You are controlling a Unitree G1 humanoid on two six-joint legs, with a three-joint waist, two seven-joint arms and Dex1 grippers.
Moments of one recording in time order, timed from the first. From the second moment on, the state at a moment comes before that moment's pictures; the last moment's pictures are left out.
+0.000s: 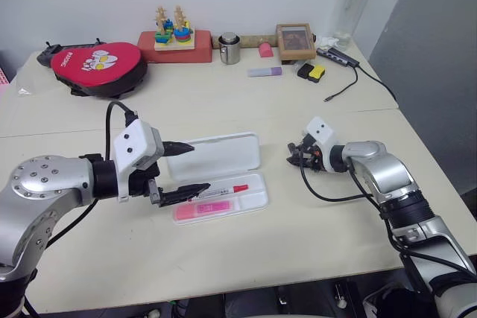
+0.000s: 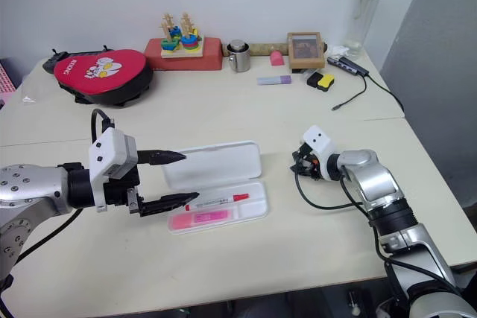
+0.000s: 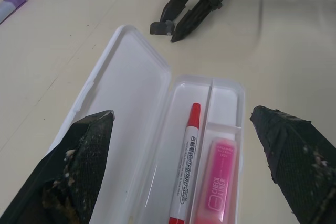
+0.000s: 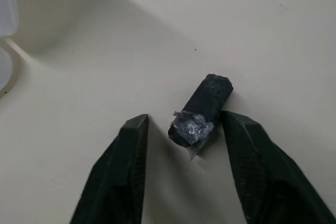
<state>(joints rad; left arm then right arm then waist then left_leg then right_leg) -0.14 1.02 0.25 -0.58 -0.66 0.71 -0.94 -0.66 -0.49 0.26 0.20 0.11 0.66 0.80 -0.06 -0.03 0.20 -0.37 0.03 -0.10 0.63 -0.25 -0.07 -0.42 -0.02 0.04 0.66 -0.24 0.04</state>
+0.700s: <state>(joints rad) -0.06 1.06 0.31 -0.58 -0.71 0.73 -1.03 -0.62 -0.63 0.24 0.04 0.17 0.64 0.97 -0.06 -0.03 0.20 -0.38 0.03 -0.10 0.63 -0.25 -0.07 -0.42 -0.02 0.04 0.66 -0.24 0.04</state>
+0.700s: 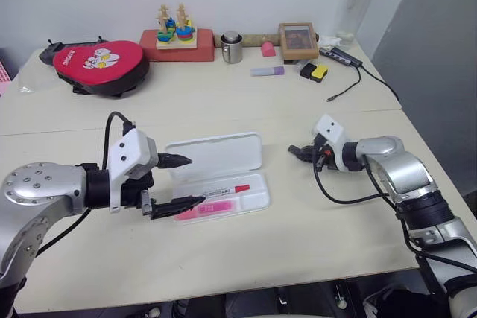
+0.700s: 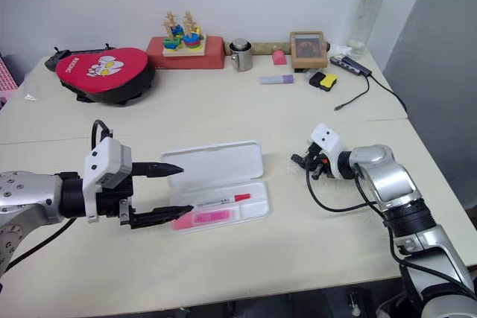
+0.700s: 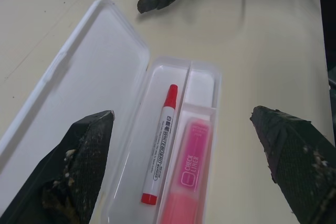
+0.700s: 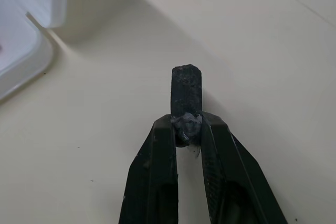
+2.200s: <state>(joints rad) -0.20 1.07 0.13 -0.38 -0.57 0.62 -1.15 -0.64 -0.52 0.45 -0.08 0.12 0.40 1.20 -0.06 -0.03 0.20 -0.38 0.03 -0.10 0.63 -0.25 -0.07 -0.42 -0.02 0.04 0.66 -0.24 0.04</state>
